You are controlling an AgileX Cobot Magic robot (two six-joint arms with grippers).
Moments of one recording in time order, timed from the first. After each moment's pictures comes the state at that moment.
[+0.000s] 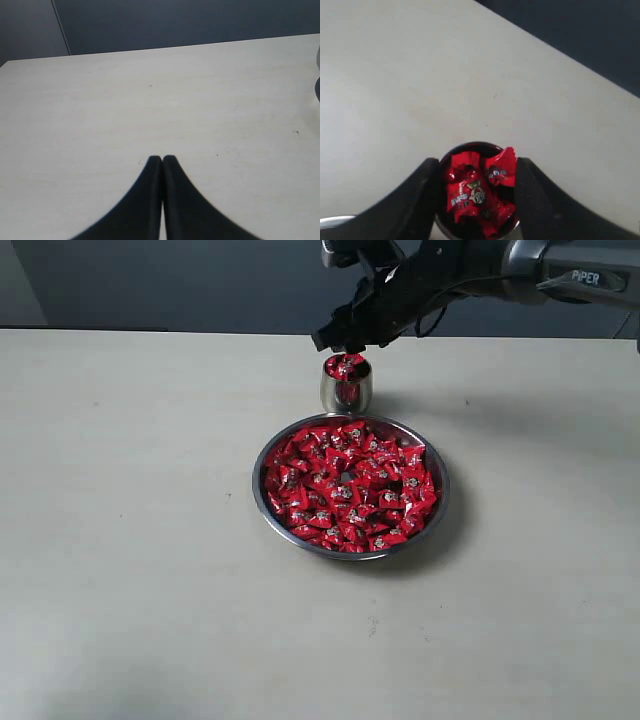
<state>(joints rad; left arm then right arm) 0.11 0.00 0.01 0.03 0.34 0.03 0.52 2.22 -1.79 0.34 0.49 -0.49</state>
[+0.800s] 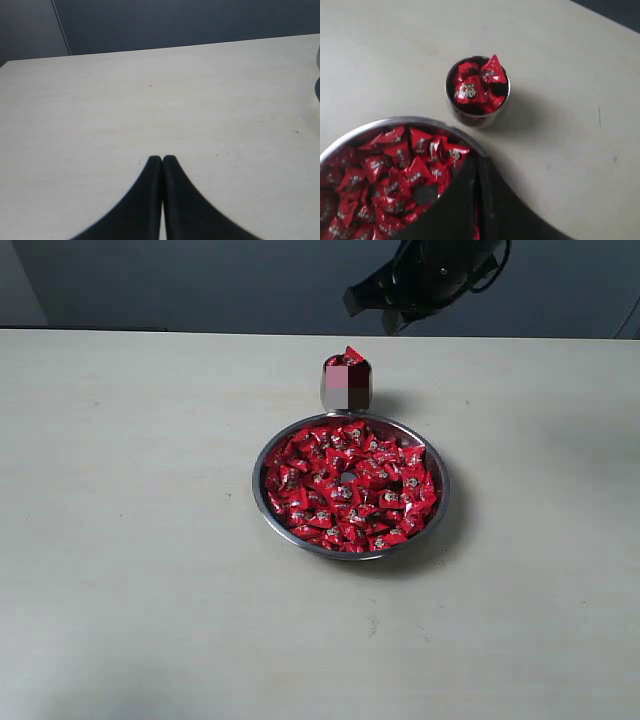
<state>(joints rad) 0.11 0.00 0.01 0.03 0.34 0.03 0.52 1.97 -1.73 0.13 0.87 -0.19</state>
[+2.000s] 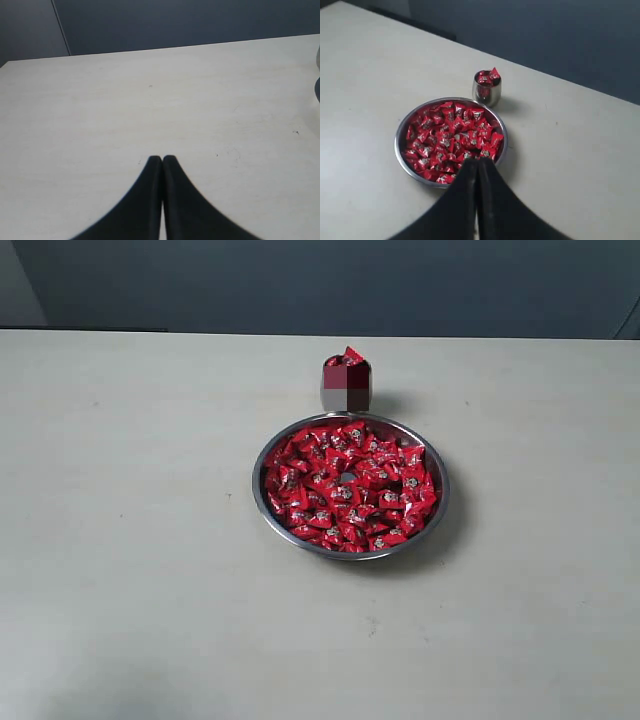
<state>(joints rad) 0.11 0.00 0.01 0.03 0.34 0.03 0.52 0.51 -0.84 0.14 0.88 -0.16</state>
